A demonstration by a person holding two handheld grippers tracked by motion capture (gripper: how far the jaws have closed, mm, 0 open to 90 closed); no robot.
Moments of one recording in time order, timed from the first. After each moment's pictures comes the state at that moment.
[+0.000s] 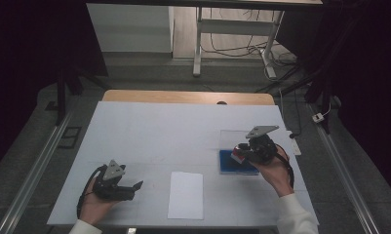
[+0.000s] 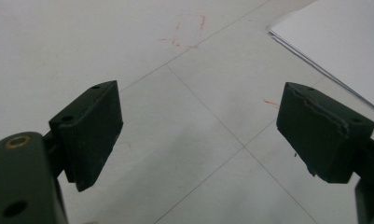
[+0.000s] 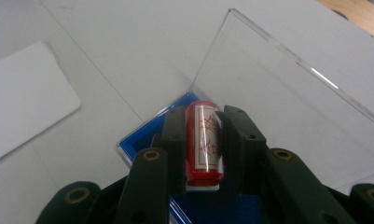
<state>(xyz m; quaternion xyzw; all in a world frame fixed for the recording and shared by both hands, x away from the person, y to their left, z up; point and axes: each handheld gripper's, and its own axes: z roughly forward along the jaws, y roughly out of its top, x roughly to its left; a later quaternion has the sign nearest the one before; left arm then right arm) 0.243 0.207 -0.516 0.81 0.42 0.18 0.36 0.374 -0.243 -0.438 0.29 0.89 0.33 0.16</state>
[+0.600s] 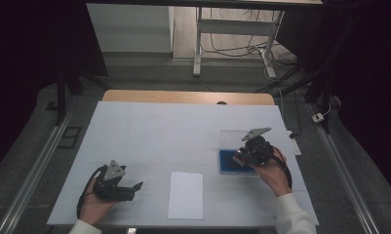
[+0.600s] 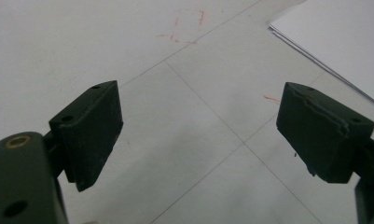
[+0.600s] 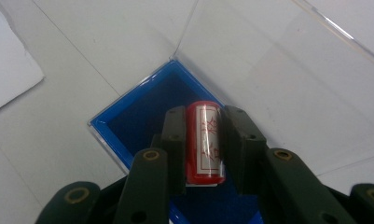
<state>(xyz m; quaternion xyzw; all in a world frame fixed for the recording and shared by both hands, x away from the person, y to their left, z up) 0.243 0.206 -0.517 0.82 0.42 0.18 0.35 0.382 -0.240 -0.458 0.31 0.90 0.27 0.16</state>
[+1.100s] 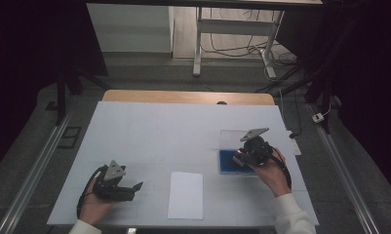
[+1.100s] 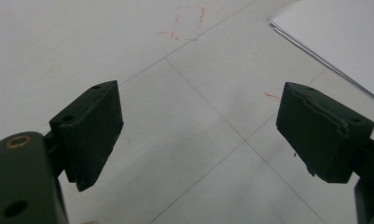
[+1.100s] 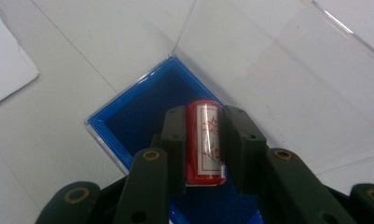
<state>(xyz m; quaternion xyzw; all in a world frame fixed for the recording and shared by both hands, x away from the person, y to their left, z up) 0.243 0.206 -0.518 0.82 0.42 0.18 0.35 0.381 -0.237 -0.460 0.31 0.90 0.25 0.17</state>
